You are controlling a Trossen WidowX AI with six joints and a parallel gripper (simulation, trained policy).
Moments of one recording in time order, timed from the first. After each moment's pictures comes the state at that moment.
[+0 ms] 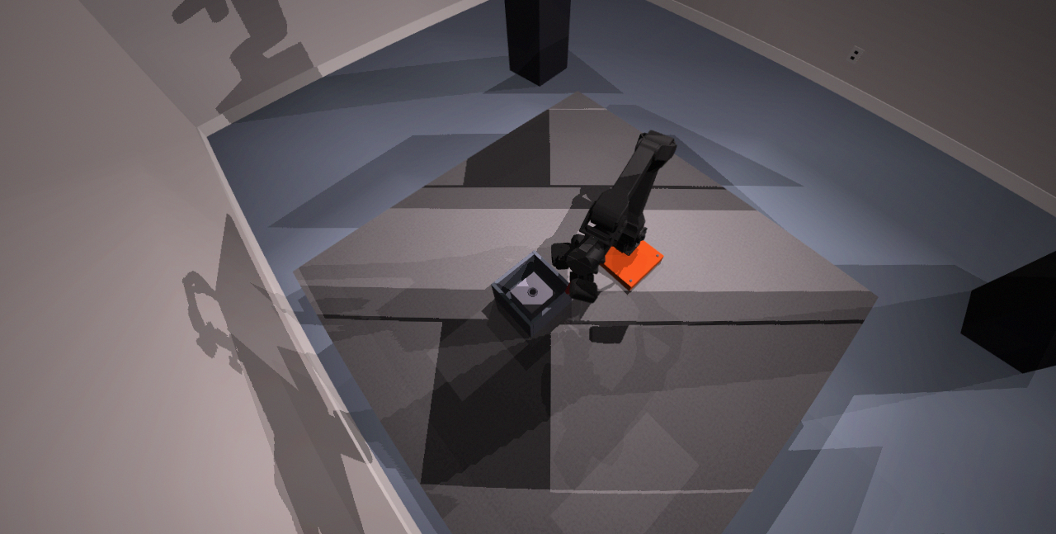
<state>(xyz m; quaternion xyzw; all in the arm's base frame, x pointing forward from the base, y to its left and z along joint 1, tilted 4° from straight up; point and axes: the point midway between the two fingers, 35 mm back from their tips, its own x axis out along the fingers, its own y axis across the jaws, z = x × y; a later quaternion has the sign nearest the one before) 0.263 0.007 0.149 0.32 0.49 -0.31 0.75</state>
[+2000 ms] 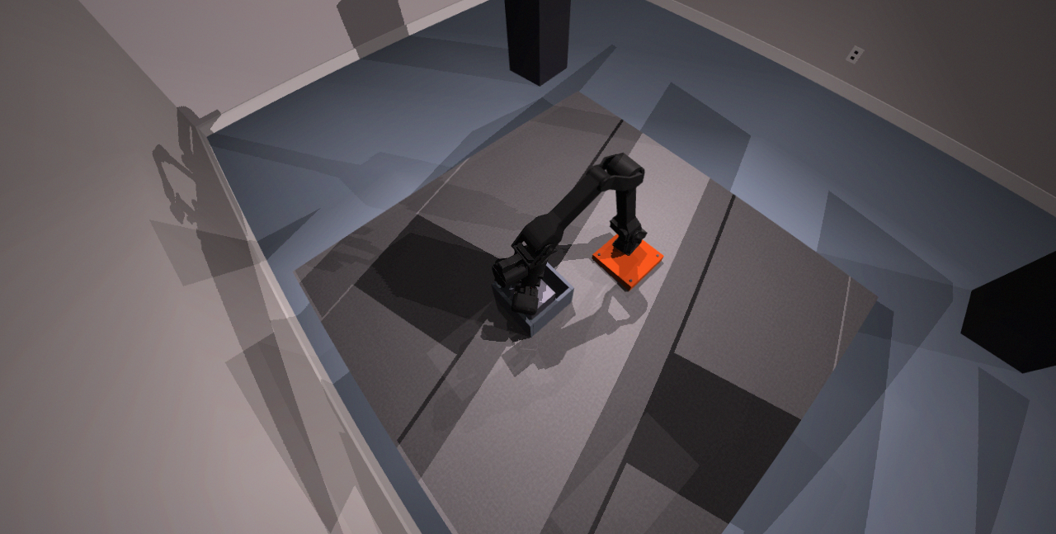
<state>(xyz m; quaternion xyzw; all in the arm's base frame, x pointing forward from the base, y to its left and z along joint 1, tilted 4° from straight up) 0.349 -0.094 0.098 0.30 0.54 -0.35 0.71</state>
